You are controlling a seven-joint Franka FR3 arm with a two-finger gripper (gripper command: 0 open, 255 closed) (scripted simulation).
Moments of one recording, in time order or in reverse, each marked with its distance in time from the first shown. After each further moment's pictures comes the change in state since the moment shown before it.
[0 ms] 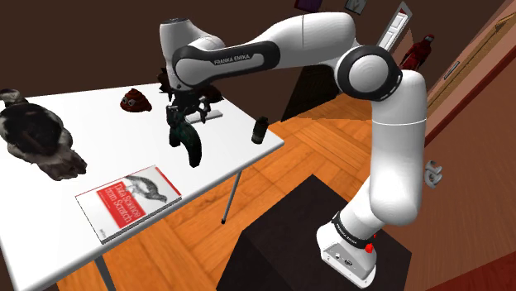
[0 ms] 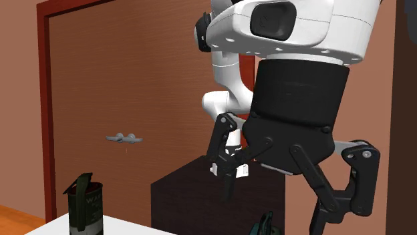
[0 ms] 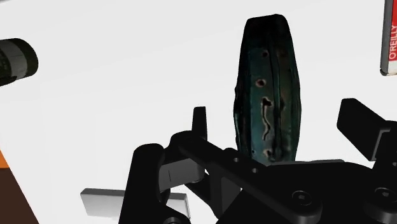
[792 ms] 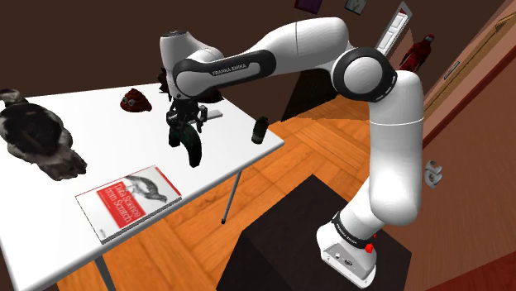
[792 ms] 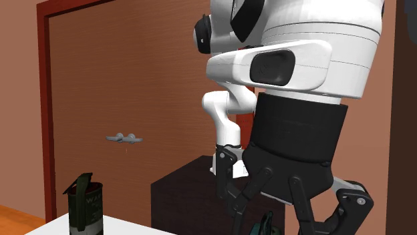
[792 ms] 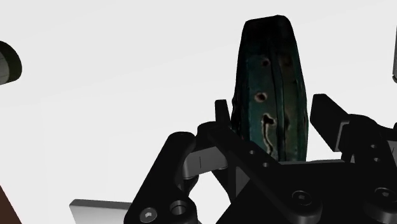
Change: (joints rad) arm 0.001 0.028 -0.006 -0.034 -0.012 0.061 0.014
